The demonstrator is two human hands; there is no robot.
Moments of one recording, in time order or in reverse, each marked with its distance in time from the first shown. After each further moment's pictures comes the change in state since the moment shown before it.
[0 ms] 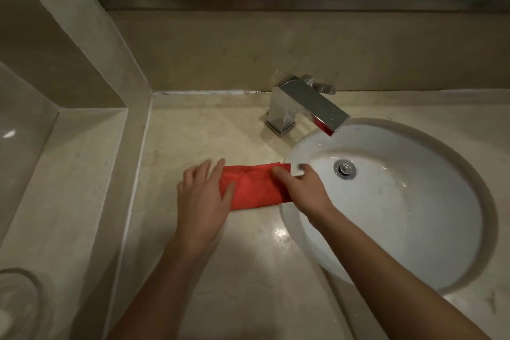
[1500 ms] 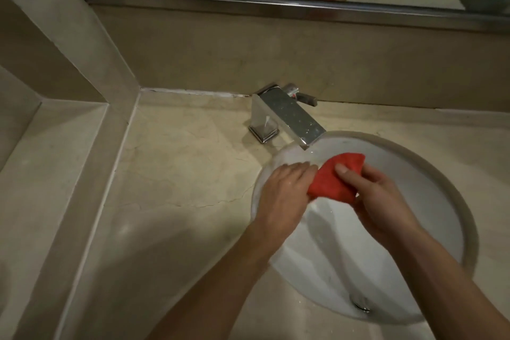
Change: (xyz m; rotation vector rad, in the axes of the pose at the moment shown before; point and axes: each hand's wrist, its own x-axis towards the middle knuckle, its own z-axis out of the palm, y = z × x) left_hand 0.018 0.164 0.050 -0.240 0.005 0.471; right_hand -0.014 -0.021 -0.143 0.473 -0.058 -0.077
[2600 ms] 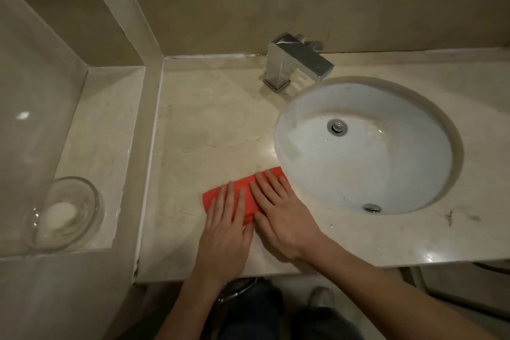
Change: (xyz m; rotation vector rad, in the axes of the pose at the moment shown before) left_hand -0.267 -0.059 -0.040 0.328 -0.168 -0.230; right_hand -0.127 0.175 0.095 -1.481 -0.414 -0.685
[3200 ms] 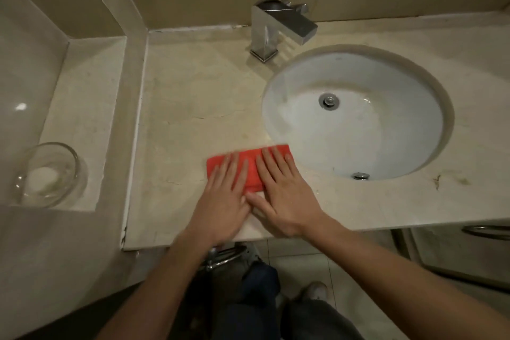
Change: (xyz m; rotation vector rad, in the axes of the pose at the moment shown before) left_hand 0.014 0.020 -0.016 0.049 -0.271 0.094; right_hand -0.036 0.005 0.001 0.013 -0.007 0.117
